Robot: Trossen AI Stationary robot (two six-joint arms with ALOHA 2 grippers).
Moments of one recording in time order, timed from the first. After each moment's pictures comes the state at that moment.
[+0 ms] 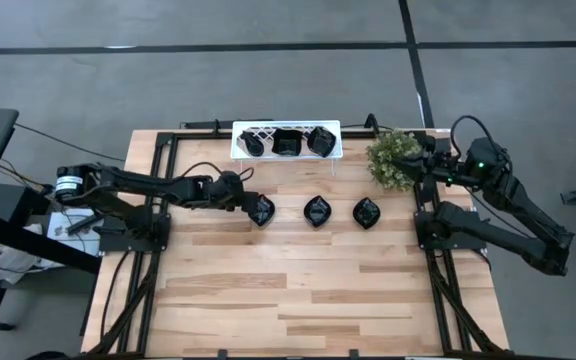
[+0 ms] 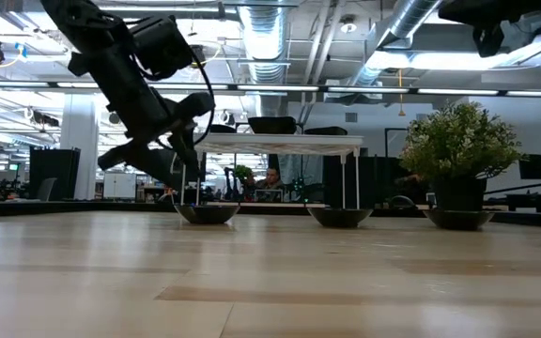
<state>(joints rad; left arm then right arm) 0.14 1.52 0.63 -0.18 -0.21 -1.06 -0.63 0.35 0.69 -0.43 -0.34 0.26</state>
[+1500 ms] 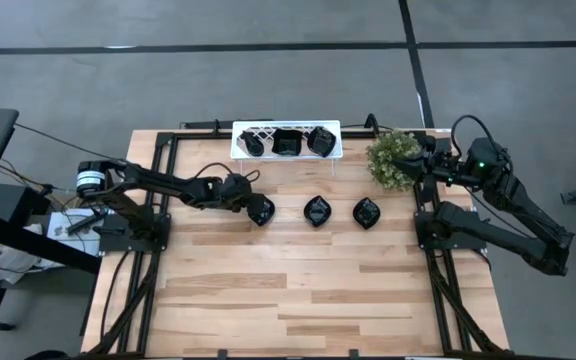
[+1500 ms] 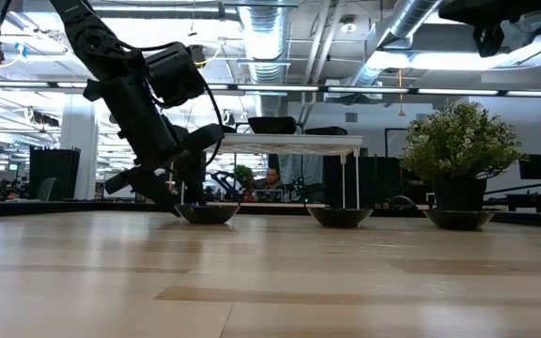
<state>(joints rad) 0.18 1.70 0.63 -0.06 -0.18 -1.06 -0.63 0.35 0.69 -0.43 -0.34 0.26</state>
